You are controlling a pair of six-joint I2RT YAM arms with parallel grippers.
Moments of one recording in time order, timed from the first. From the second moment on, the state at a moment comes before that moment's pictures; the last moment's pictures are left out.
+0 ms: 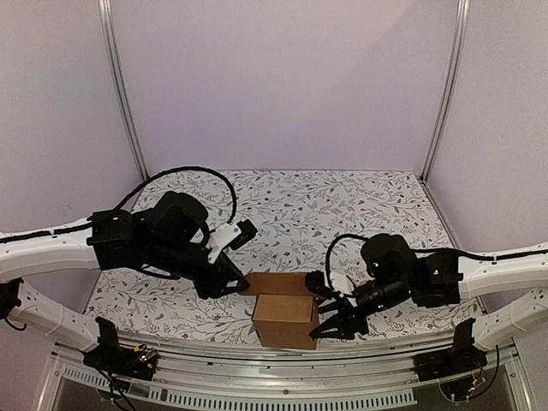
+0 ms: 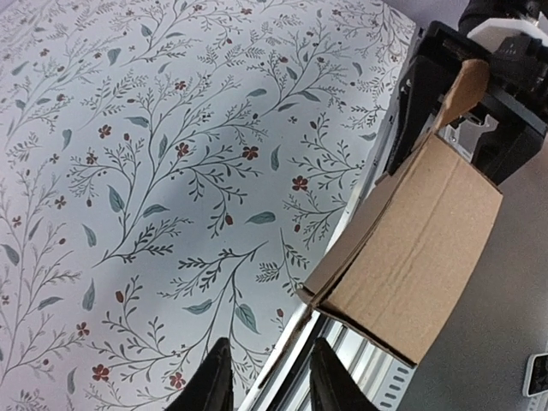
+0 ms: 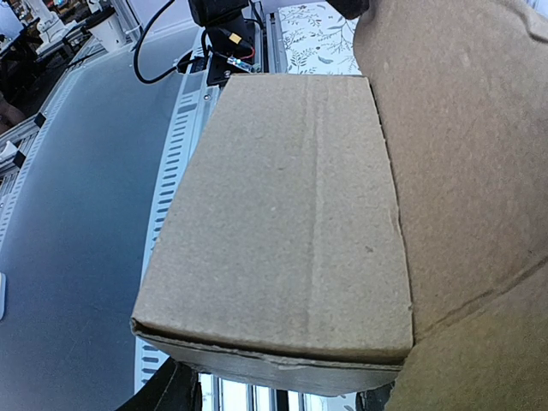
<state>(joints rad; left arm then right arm) -1.09 1.20 0.98 -0.58 0.14 -0.17 1.14 1.21 0.68 -0.12 -0.42 -0.12</state>
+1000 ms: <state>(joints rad) -1.09 1.37 1.09 -0.66 0.10 -0.17 1.21 1.37 0.68 -0.05 -0.10 -0.15</state>
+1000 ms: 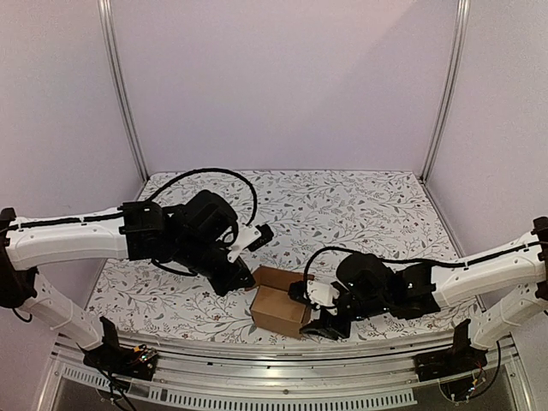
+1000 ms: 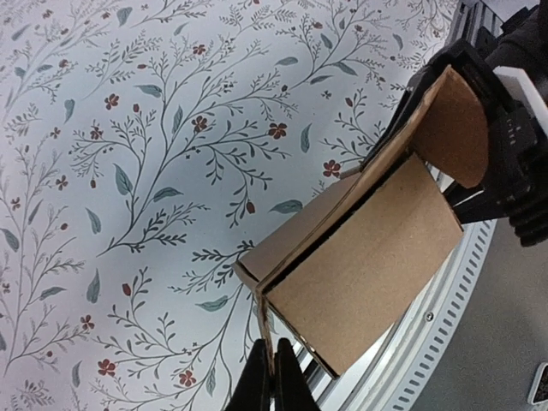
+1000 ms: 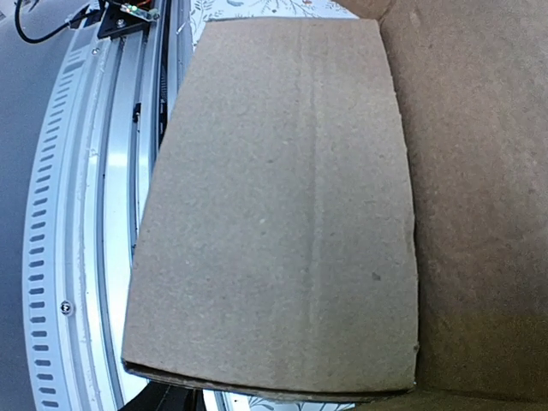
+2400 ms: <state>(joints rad) -1.14 1.44 0.94 -0.38 -0.09 -0.38 1.24 1.51 0.66 0.11 0.09 0.02</state>
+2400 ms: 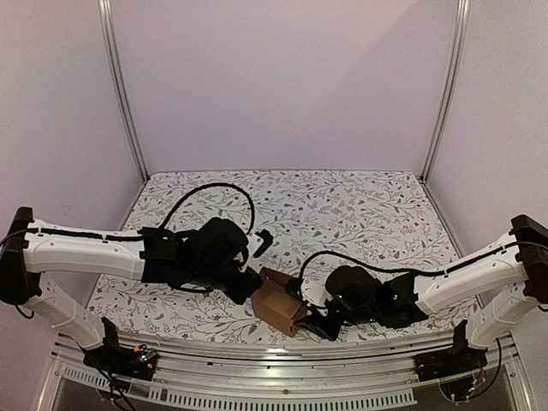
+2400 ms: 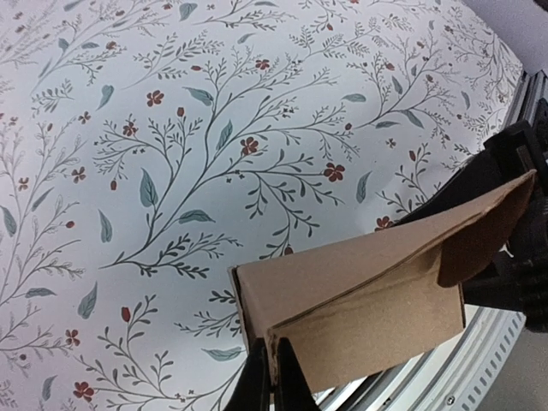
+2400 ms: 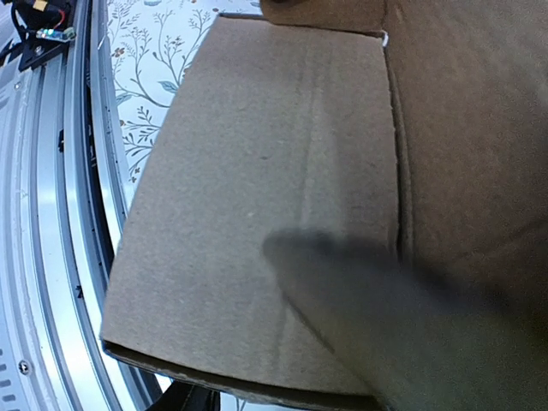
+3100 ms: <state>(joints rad) -1.19 1.44 0.93 -0.41 -0.18 -0.38 1.24 1.46 0.64 0.12 0.11 0.09</state>
